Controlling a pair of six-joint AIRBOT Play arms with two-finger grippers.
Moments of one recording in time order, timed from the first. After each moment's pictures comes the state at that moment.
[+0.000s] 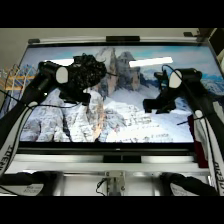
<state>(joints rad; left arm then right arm) -0.47 -1.53 1.59 1.53 -1.46 -1.80 0.25 -1.33 1.33 -1.44 1.51 1.74</state>
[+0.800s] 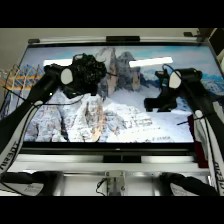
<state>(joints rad) -0.46 -1.58 1.59 1.50 -1.11 -1.86 0.25 -1.33 1.33 -1.48 1.48 1.74</state>
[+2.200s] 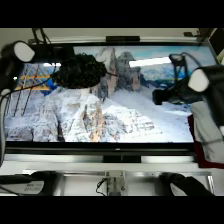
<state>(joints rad) -0.28 -1.47 1.77 1.25 -0.90 -1.63 0.25 -1.09 1.36 -1.58 1.42 1.72</state>
